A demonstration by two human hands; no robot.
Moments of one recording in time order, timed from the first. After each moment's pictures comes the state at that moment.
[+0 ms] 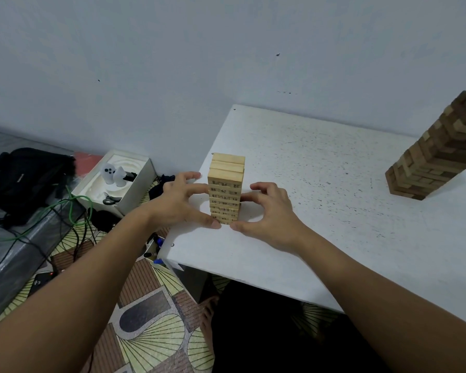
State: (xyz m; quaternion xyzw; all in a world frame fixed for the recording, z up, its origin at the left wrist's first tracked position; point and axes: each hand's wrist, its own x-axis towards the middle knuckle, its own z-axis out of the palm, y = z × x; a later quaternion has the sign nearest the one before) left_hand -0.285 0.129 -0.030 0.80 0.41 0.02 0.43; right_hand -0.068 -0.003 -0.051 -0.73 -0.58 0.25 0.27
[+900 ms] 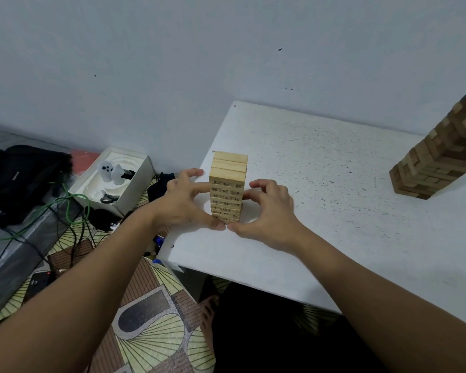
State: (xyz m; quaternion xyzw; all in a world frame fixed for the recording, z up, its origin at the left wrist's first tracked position) left_hand -0.277 0.135 -0.042 0.81 0.40 0.03 0.43; right_hand -0.076 0.004 -0.054 -0.75 -0.59 0.20 0.25
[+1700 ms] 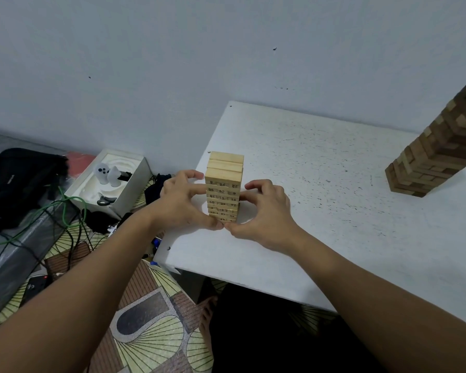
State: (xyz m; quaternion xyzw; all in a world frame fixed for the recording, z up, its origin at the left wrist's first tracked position) left_hand -0.273 0.131 -0.040 0.82 0.40 0.06 0.40; right_hand -0.077 0.008 -0.060 -0.75 -0.58 0.17 0.26
